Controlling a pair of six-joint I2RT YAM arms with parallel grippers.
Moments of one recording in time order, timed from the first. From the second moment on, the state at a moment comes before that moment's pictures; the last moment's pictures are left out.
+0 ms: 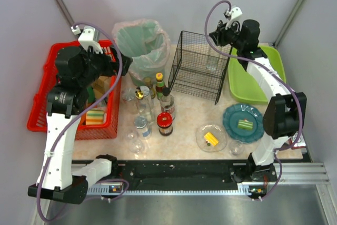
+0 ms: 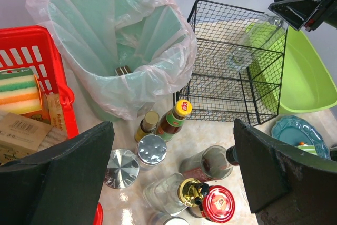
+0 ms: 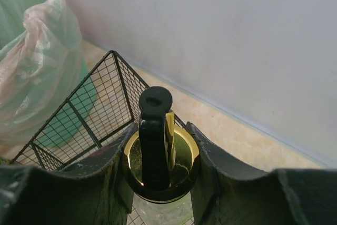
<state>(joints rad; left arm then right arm) -0.14 1.07 1.55 -0.68 0.25 -0.22 0.17 1.76 1.56 0.10 -0.42 -0.07</state>
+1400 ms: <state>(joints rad) -0.14 1.00 1.49 -0.70 0.25 -0.20 0.17 1.47 1.51 0.01 -0.30 -0.03</state>
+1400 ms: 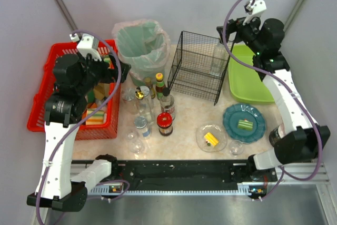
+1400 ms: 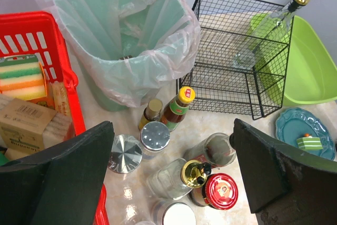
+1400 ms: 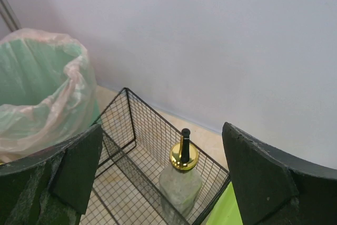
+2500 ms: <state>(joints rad) -0.14 0.90 1.33 -0.70 0.41 -0.30 0.95 1.30 1.05 -0.02 -0.01 0.13</state>
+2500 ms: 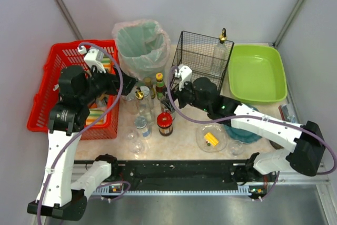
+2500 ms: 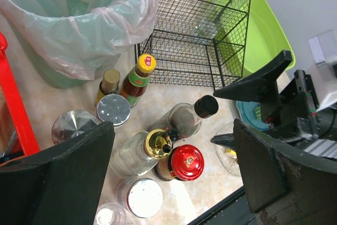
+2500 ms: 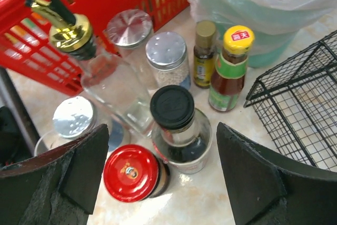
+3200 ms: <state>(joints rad) -0.14 0.89 1.31 -0.70 0.42 -0.30 1.01 1.49 1.02 0.21 0.26 0.14</state>
